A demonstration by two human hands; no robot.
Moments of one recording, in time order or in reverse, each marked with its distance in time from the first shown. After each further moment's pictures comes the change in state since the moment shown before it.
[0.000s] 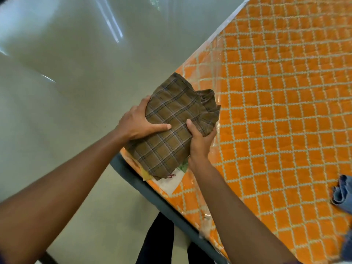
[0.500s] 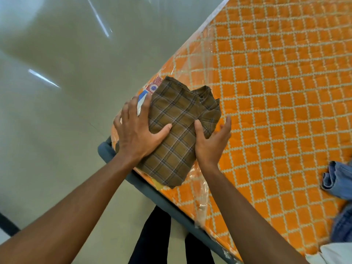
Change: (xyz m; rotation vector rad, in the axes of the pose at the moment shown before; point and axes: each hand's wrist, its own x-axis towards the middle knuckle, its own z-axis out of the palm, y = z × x) left_hand -0.050 0.015 0.051 0.210 0.425 0.175; right_hand -0.010 -0.008 -0.059 -0.599 0.130 -0.507
